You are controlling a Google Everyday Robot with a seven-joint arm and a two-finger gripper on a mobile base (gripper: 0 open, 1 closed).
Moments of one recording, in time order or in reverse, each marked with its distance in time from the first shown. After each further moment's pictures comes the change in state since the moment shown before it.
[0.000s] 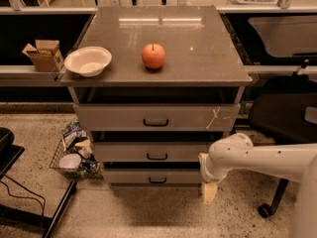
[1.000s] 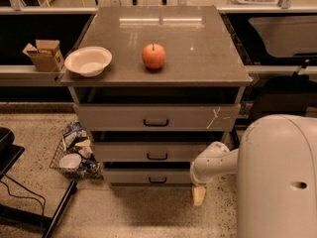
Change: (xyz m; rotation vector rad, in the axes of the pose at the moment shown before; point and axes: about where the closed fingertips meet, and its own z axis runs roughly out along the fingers) arm -0.006 -0.016 0.101 0.026 0.056 -0.030
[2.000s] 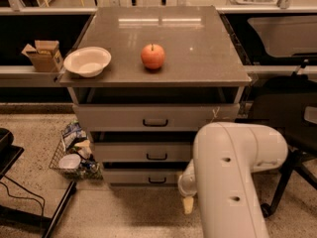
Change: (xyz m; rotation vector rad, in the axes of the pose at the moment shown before) arm -0.023 0.011 0.137 -0.016 -0.014 -0.154
